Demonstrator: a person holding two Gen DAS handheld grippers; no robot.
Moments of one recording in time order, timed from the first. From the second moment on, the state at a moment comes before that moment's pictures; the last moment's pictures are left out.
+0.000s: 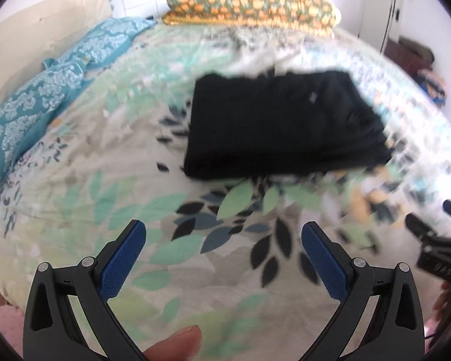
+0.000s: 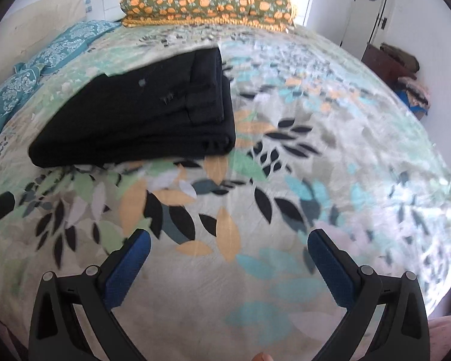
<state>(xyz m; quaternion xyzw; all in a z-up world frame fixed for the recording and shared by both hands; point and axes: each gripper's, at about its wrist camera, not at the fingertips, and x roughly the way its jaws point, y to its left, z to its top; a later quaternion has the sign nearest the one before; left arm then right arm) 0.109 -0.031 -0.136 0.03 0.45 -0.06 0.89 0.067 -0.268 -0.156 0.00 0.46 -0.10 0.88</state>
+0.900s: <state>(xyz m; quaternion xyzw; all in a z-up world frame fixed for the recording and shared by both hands) 0.035 -0.014 0.004 0.04 0.39 -0.03 0.92 -0.005 -0.205 0.010 0.01 0.38 -0.08 0.92</state>
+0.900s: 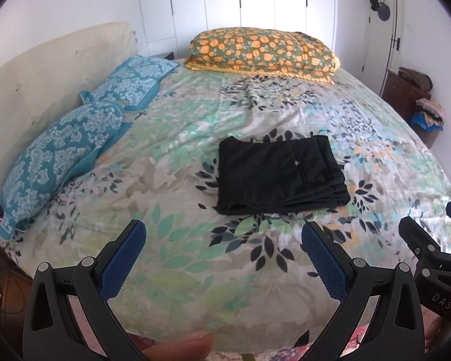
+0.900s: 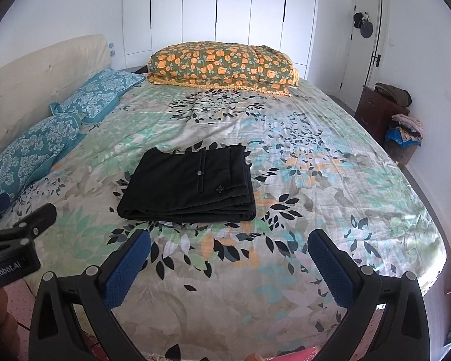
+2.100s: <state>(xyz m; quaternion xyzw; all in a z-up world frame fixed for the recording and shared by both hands) 0.032 -0.016 0.005 0.04 0.40 -0.02 0.92 -0.001 -0.202 0.022 -0.01 0.37 -0.09 0.92</state>
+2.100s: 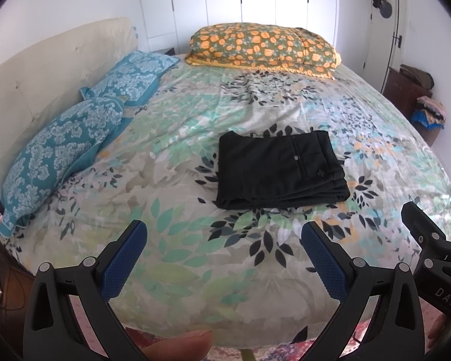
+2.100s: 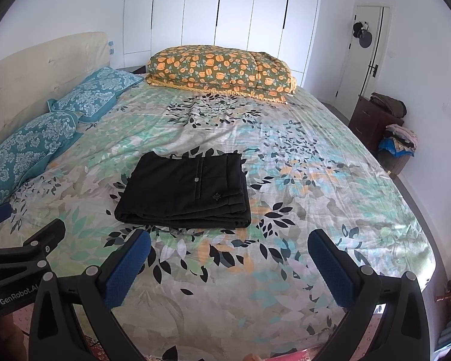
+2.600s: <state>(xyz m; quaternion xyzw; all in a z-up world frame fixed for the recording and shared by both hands) 0.033 -0.017 0.006 0.04 0.40 -0.02 0.91 0.000 -0.200 0.021 -0.02 0.37 -0.10 0.92</state>
